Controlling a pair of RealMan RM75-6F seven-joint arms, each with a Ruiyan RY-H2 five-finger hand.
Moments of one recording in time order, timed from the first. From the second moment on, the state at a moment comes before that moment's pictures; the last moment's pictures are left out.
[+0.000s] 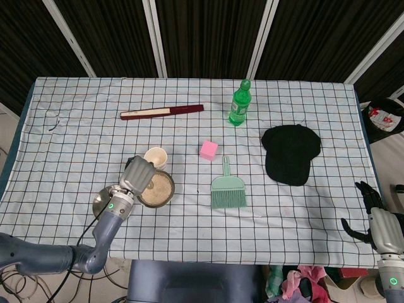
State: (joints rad) left arm -0.95 -1.61 0.02 -1.51 0.85 1.23 1.31; right arm 0.08 -1.07 0.10 -1.69 -1.33 1.34 0.21
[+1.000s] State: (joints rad) left arm -0.94 -1.63 0.01 -1.49 0.85 1.21 1.33; right arm 0.08 -1.07 0.10 -1.69 -1.33 1.34 0.21
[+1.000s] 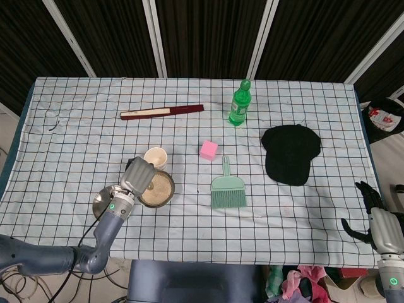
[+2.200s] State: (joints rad) left arm -0.92 -1.74 -0.07 -1.51 0.75 1.22 1.33; right arm 0.07 -1.07 0.10 -1.69 -1.33 1.34 0.22
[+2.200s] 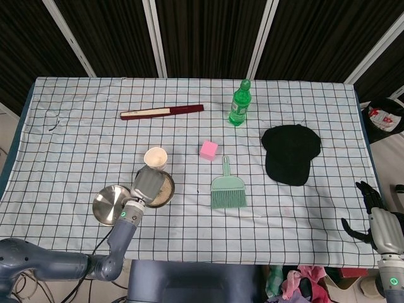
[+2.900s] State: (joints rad) left arm -0.87 -1.72 -0.10 -1.54 0.75 1.26 1.21; right arm 0.07 -1.07 0.10 -1.69 -1.34 1.35 0.22
